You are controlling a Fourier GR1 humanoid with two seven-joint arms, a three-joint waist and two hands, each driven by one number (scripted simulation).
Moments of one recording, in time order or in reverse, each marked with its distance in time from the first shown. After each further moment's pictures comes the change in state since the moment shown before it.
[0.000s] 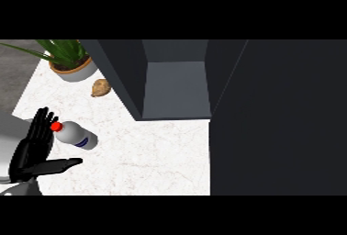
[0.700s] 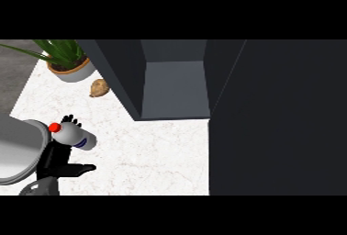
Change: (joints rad) left arm -0.168 0.024 -0.015 0.503 -0.049 -0.124 -0.271; right arm 0.088 -0.006 0.012 -0.020 0.006 0.035 -0.058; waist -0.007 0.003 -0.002
